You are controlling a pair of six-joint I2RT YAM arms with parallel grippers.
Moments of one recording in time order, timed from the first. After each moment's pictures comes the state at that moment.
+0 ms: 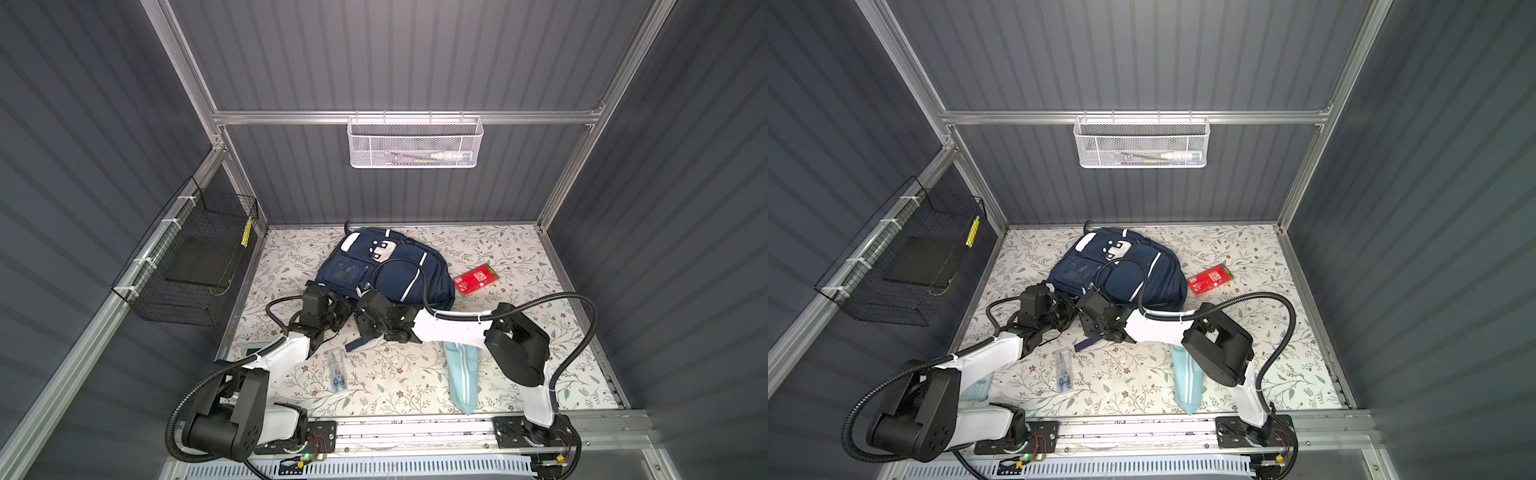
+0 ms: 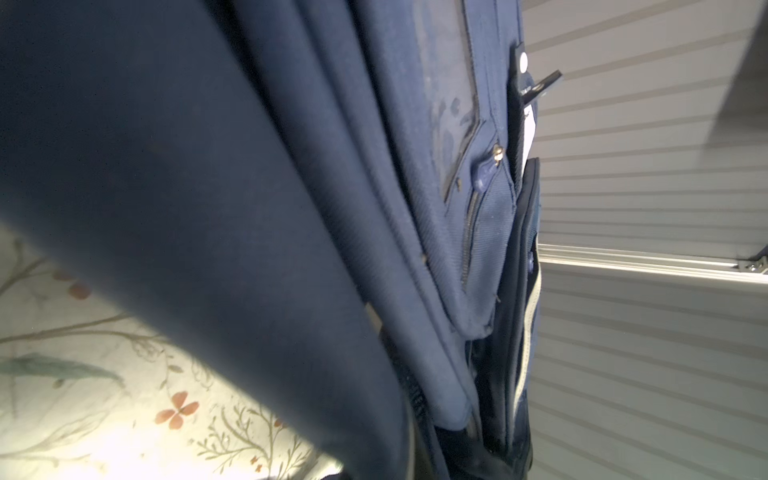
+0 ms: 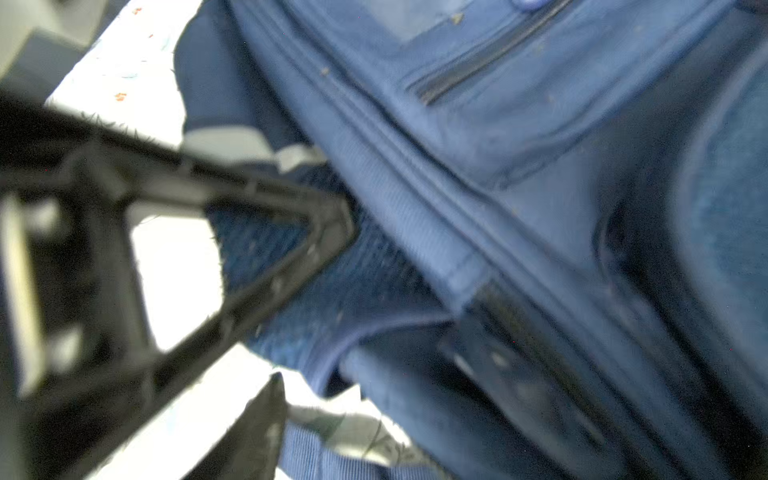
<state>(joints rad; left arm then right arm) -0.29 1.32 0.51 0.20 0.28 -1.13 1.06 2.05 1.42 -0.16 0.24 0.45</state>
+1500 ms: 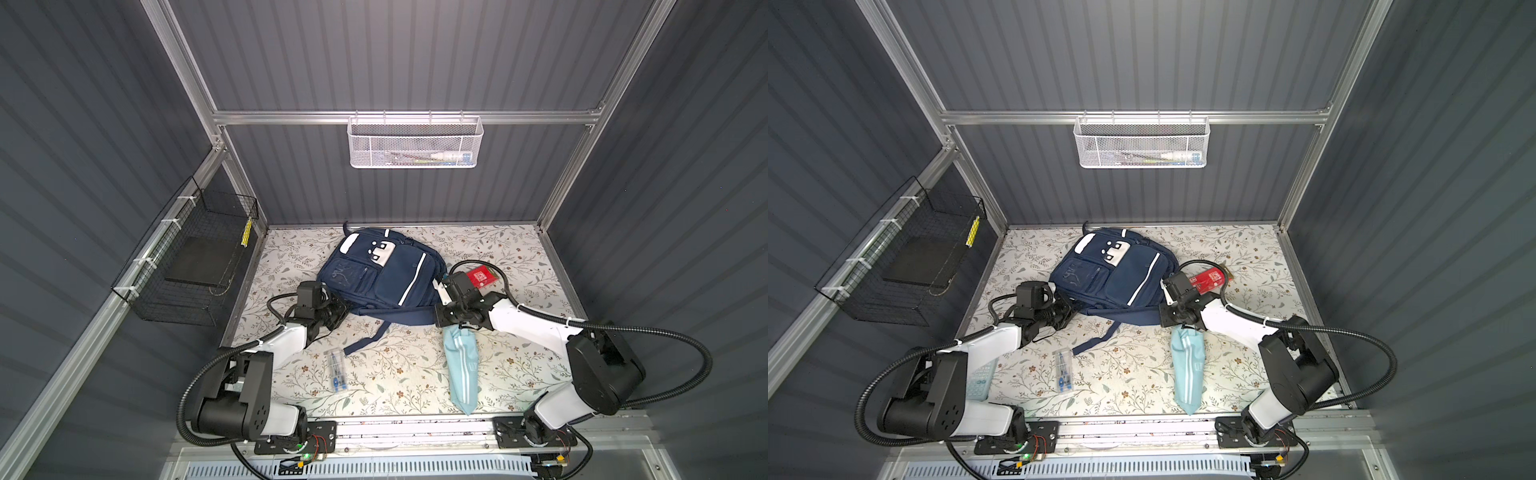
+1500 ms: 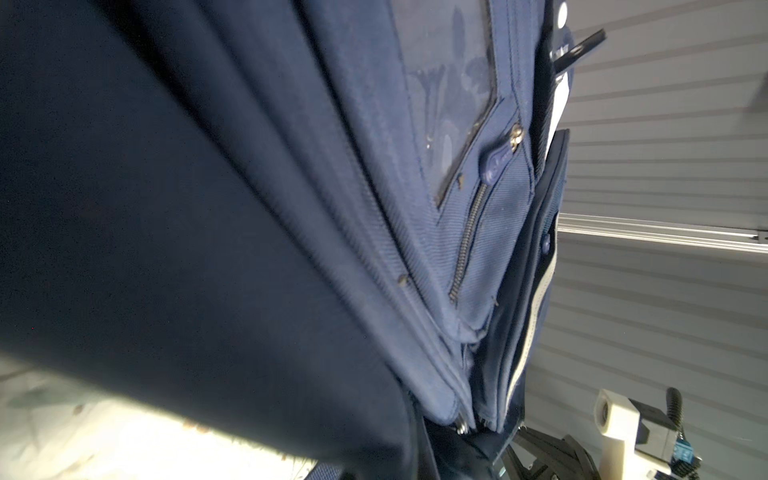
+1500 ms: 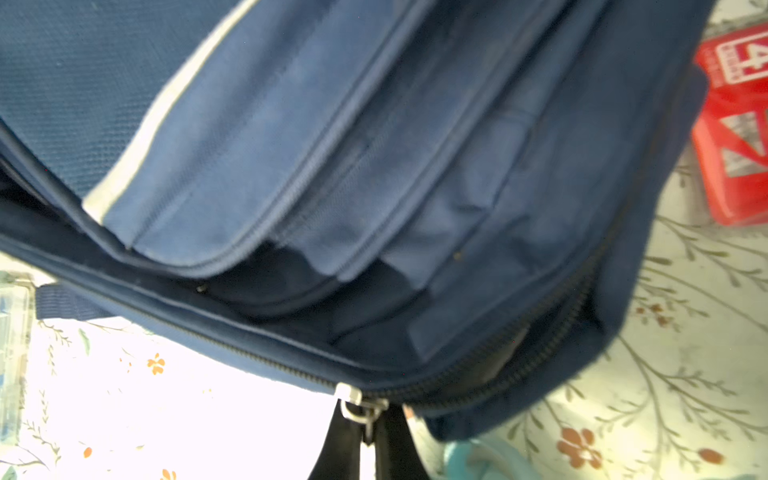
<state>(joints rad) -0.17 1.44 0.61 0.13 0.46 -1.01 0.61 1.55 0.93 -0.37 -0.06 0.33</state>
